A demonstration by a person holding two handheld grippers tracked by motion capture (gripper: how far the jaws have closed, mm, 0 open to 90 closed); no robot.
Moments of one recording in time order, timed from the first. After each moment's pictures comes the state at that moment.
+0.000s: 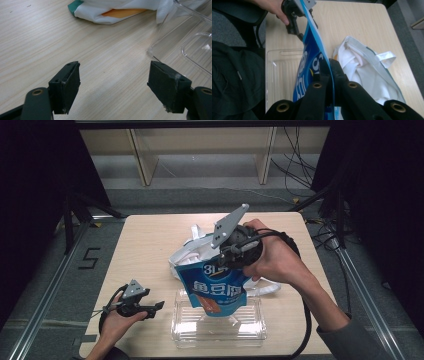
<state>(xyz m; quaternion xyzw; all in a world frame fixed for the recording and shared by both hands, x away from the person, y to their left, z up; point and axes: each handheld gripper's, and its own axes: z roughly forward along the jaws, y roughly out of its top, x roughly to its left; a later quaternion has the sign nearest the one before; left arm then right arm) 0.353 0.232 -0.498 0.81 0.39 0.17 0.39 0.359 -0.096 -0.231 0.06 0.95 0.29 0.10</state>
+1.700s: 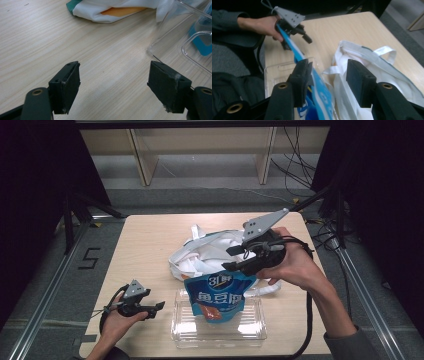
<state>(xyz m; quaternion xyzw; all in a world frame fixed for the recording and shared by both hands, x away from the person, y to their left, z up) 0.354 0.232 -0.498 0.82 0.39 0.17 0.39 0.374 -0.150 -0.260 0.13 0.90 0.42 0.08</state>
